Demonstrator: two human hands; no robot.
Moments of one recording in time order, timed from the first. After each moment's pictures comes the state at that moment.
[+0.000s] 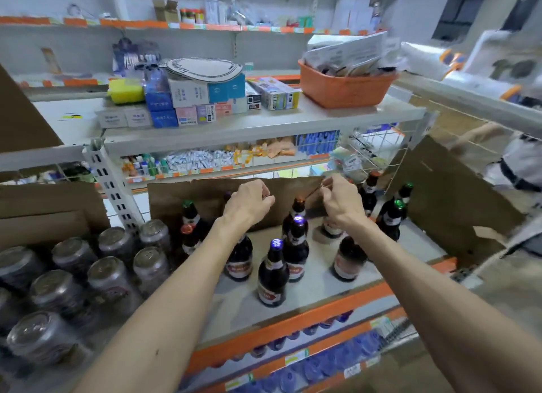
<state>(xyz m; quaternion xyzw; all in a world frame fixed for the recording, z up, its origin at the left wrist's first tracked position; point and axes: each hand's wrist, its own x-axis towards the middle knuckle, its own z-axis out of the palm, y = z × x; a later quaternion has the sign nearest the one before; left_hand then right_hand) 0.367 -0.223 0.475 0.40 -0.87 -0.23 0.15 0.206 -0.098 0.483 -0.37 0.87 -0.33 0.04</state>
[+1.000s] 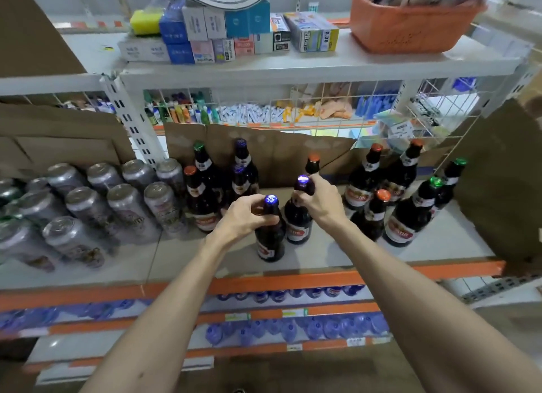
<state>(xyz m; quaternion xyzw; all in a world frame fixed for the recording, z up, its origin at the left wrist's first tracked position) 0.397 -0.152 0.377 0.42 -0.76 -0.46 0.19 0.204 -0.096 0.386 -0.49 0.79 -0.33 0.19</state>
